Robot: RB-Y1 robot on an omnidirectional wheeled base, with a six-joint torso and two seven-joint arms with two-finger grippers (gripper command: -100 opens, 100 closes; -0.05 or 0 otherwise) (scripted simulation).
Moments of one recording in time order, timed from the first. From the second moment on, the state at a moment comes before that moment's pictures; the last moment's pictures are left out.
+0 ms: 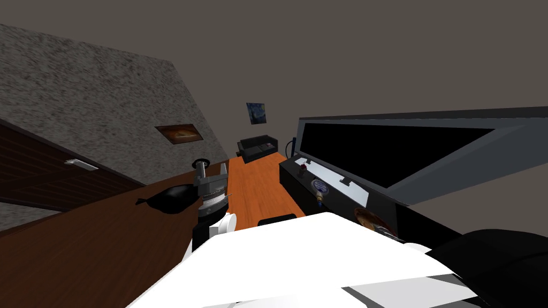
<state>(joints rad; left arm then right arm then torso) 0.49 0.02 -0.05 -2.24 0.06 -0.62 0.15 0.52 -0.94 0.37 -0.95 0.91 0.01 0.82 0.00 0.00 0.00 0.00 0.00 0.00</state>
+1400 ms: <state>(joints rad) 0.50 0.02 -0.05 -2.24 0.06 -0.62 0.15 0.52 -0.99 0.34 -0.97 0.89 0.01 0.80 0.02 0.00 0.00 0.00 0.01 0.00</state>
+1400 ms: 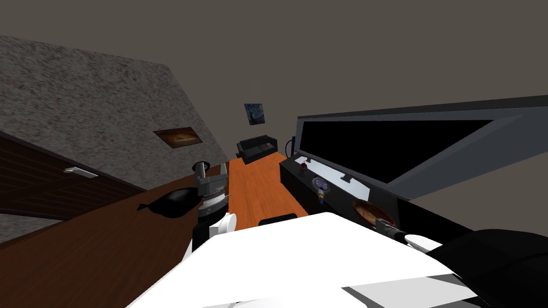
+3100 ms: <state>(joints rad) 0.50 0.02 -0.05 -2.24 0.06 -0.62 0.15 0.50 -1.27 0.27 -1.22 0.66 -0.13 0.57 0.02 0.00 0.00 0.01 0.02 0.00</state>
